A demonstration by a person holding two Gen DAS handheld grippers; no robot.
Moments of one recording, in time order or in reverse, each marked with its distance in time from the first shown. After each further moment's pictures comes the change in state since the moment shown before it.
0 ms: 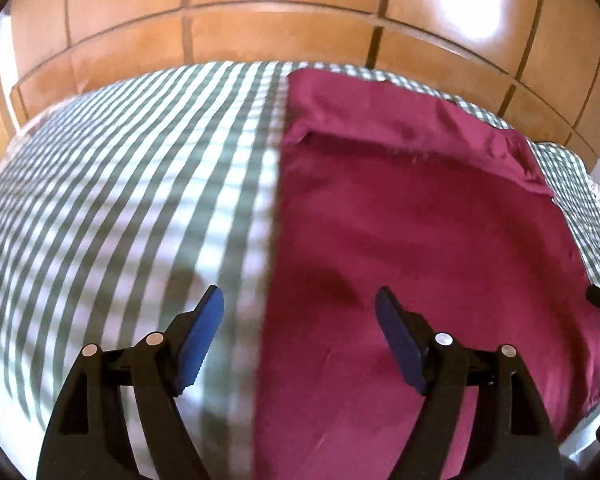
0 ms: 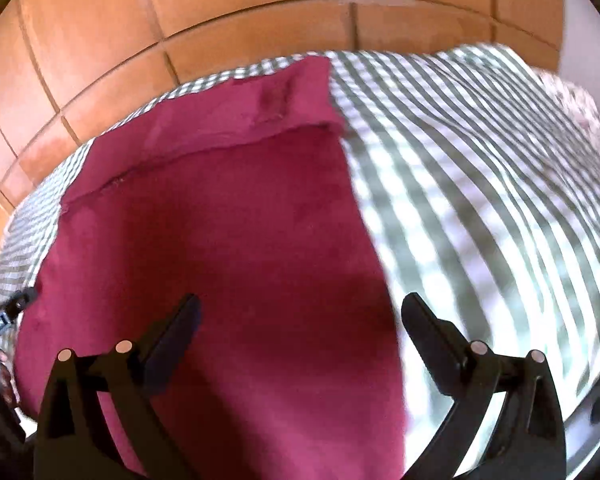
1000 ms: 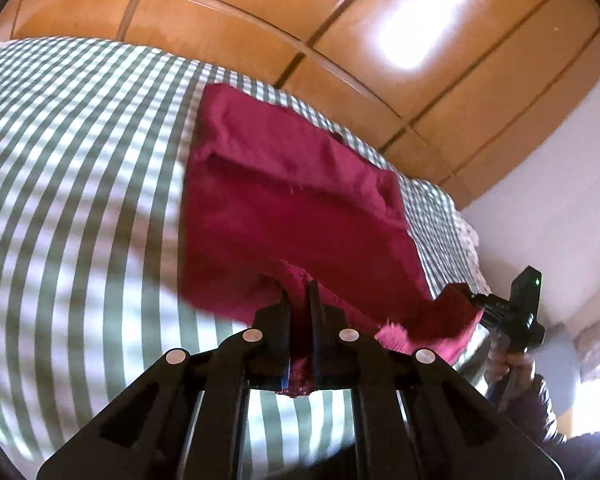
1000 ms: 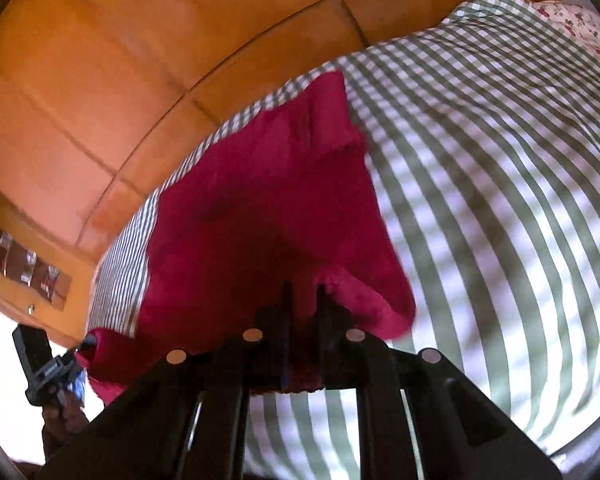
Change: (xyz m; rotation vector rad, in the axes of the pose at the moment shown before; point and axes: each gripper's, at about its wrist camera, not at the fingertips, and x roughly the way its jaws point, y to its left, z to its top) left arm -0.038 0.021 0.045 -0.135 0.023 -0.532; right arm -0.021 -0.018 0.060 0.215 0.006 0.291
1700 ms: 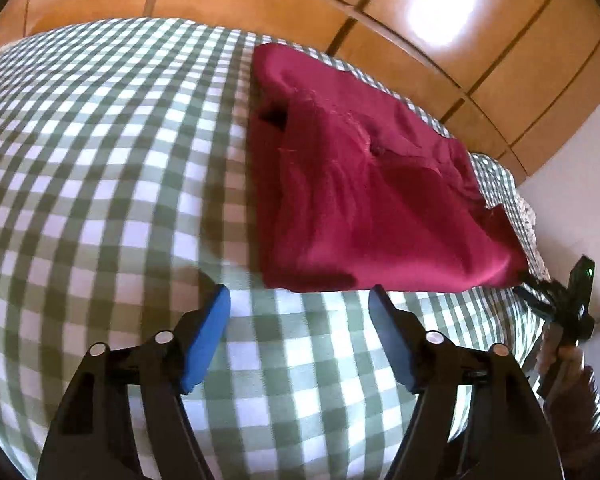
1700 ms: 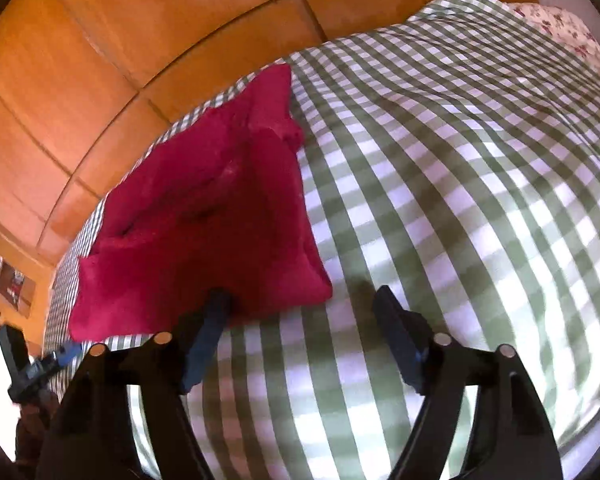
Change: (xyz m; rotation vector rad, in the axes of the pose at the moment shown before) left arm 0.037 0.037 -0.022 0.058 0.064 0.161; right arm 0.017 -0.033 -0.020 -0.047 -0.057 -0.137
